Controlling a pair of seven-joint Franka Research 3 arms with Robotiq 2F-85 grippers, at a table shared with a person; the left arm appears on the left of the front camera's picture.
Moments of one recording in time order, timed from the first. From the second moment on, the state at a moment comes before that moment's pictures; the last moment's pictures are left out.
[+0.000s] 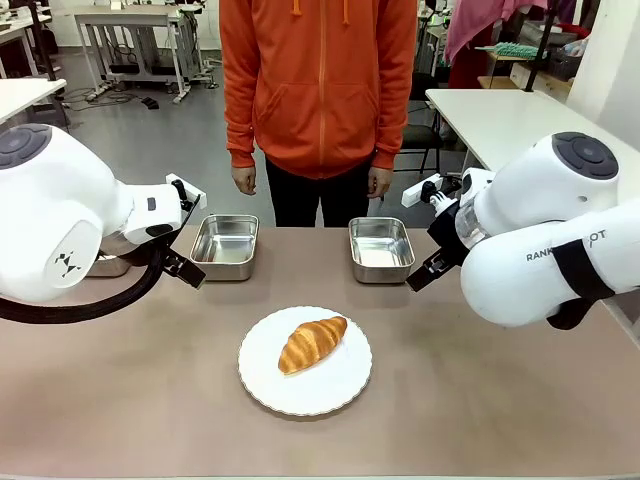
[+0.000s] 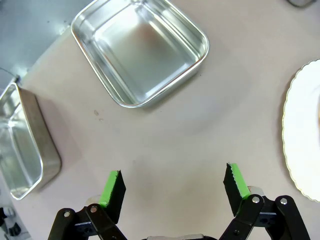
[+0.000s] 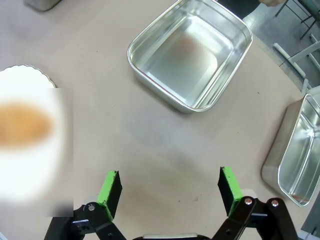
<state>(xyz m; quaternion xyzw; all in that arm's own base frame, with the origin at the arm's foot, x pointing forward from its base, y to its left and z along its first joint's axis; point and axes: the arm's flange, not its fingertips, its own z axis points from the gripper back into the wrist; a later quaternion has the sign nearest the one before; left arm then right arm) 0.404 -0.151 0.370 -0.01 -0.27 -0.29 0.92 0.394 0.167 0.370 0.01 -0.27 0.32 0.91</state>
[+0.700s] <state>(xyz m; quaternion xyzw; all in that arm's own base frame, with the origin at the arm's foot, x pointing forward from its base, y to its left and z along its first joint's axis) 0.415 -0.069 0.473 -0.12 -0.28 -0.31 0.90 0.434 0.108 0.471 0.06 -0.30 0.30 0.90</state>
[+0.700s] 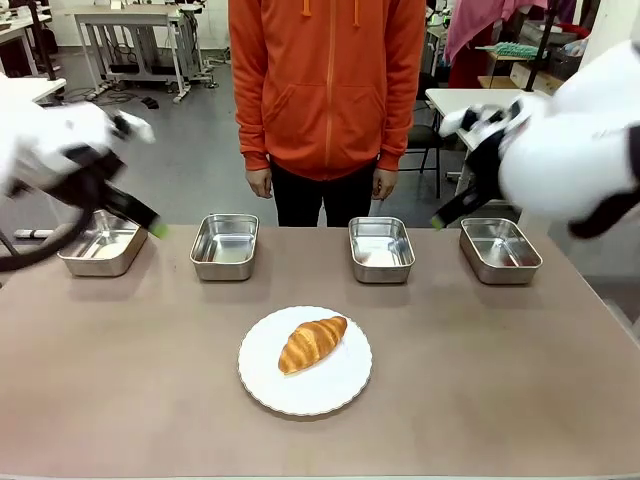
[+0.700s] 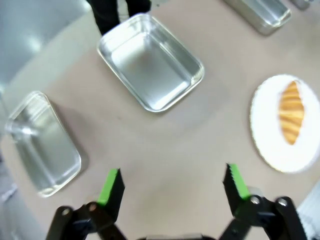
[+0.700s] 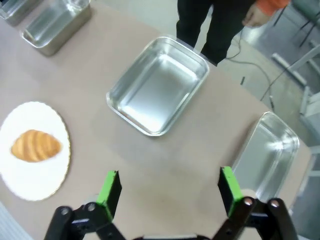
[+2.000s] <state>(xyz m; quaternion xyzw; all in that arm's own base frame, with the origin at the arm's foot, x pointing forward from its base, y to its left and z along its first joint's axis) 0.422 0.123 0.517 -0.19 -0.27 -0.41 0.85 0.466 -0.049 0.510 0.17 -0.32 0.33 0.87</state>
